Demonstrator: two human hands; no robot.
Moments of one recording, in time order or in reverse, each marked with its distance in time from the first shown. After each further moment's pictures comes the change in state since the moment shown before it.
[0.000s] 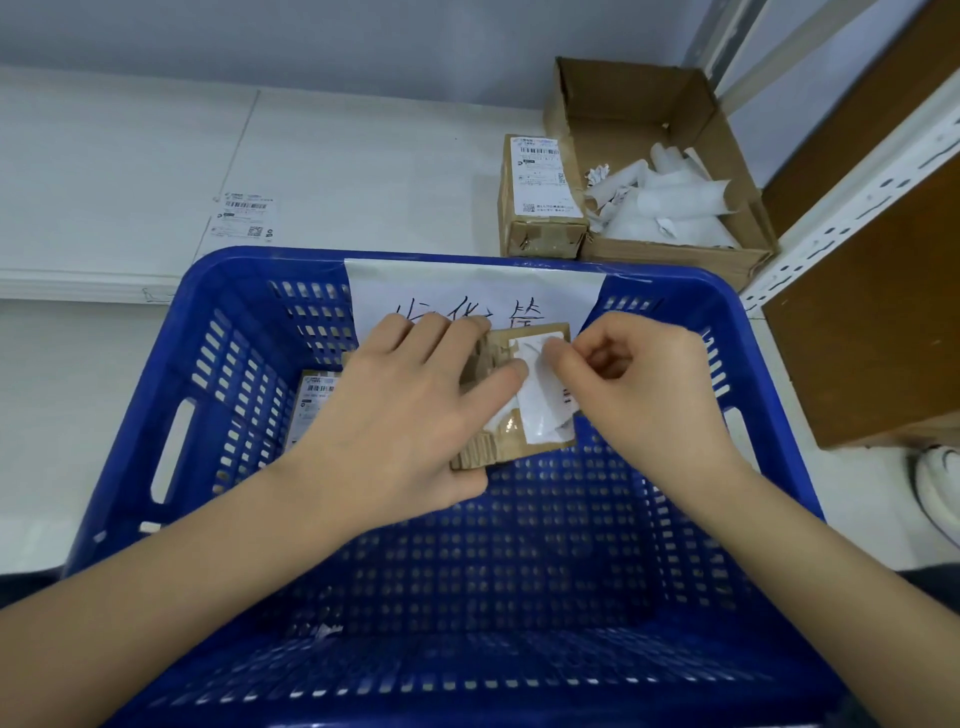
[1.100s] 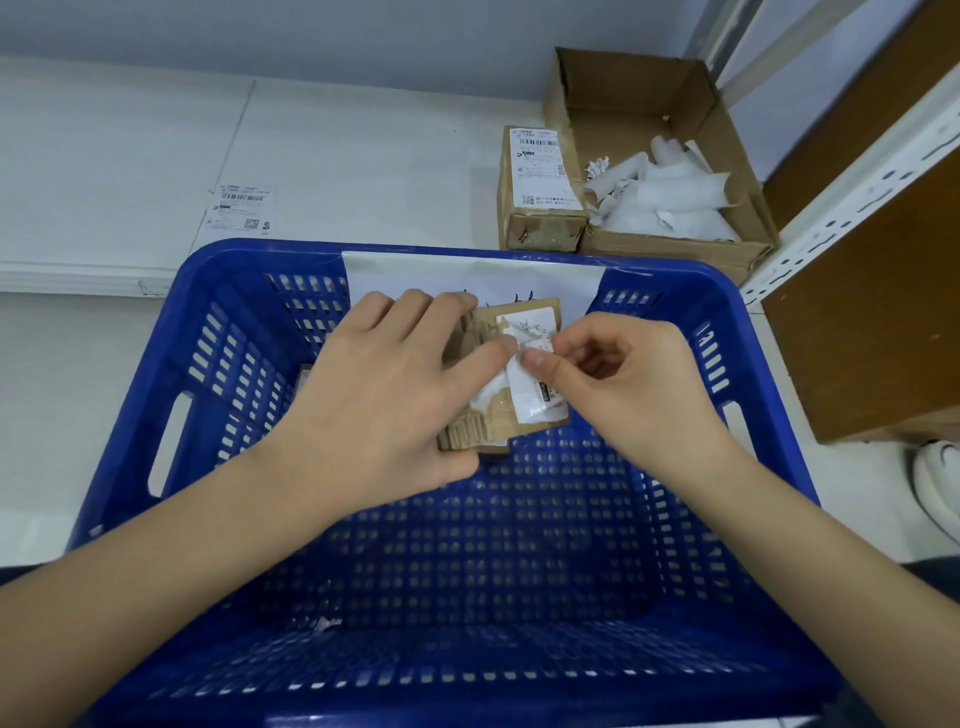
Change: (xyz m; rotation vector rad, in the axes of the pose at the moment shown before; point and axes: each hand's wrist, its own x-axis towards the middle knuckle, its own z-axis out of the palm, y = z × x) left_hand 0.001 -0.009 -0.004 0.002 0.049 0.011; right_hand 0.000 -0.006 -0.002 0.233 -0.197 0.109
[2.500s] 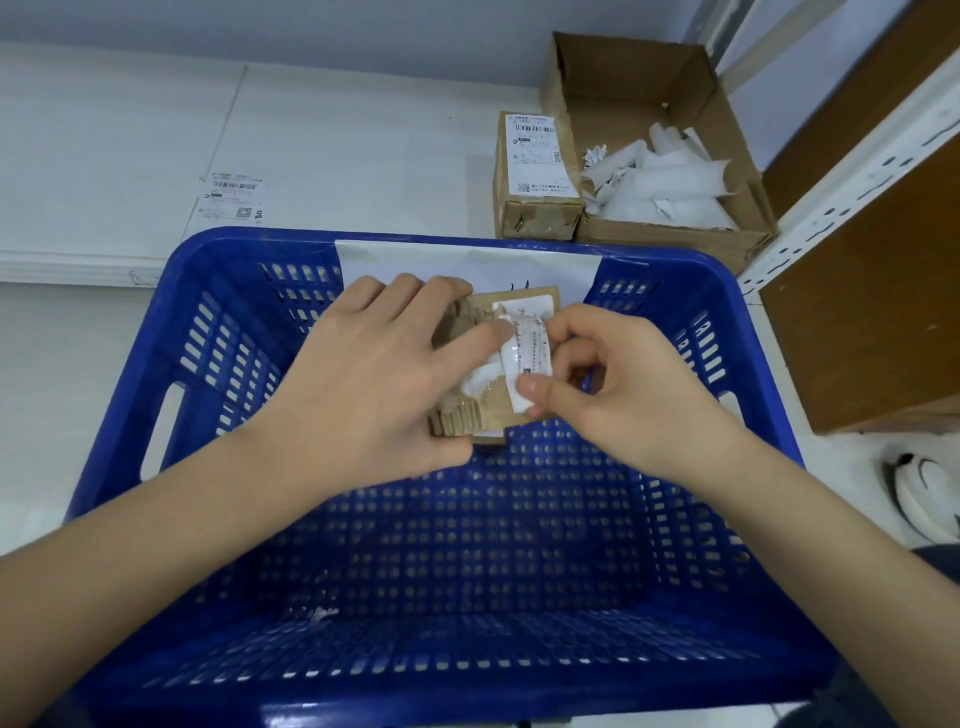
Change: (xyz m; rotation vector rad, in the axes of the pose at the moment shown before) left_hand 0.002 -0.002 -0.001 -0.029 -0.049 0.008; right_hand -0.004 -0.007 -0.009 -0.070 -0.294 0.014
